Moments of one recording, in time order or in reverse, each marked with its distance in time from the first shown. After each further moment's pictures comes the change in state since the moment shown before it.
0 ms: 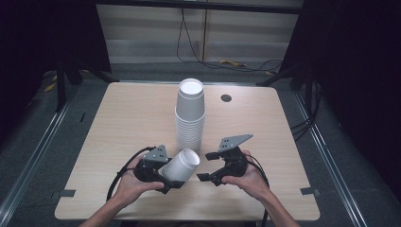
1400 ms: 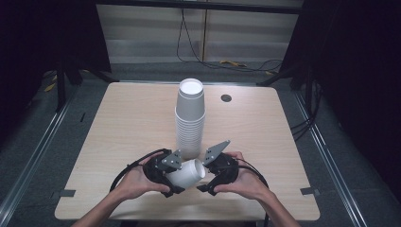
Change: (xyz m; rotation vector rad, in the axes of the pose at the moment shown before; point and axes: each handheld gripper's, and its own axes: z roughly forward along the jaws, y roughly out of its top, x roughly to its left) left arm -0.008 0.021 0.020 0.290 -0.012 0.196; right arm 0.015 0.004 0.025 0.326 -0.049 -0.204
